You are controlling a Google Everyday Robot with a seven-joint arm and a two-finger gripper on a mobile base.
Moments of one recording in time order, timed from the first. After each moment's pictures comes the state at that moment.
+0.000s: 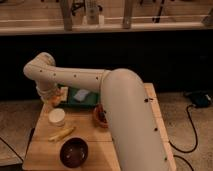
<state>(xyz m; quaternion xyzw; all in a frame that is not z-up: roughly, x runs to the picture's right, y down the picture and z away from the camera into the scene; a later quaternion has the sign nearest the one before) -0.292 0.069 0.771 -0.02 -0.34 -0.91 0.26</state>
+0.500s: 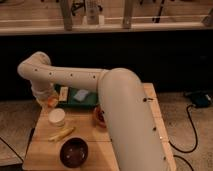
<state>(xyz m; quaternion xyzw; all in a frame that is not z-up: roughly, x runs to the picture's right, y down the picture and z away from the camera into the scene) -0.303 0.082 0.749 -0.04 -0.36 -0.89 0.28</state>
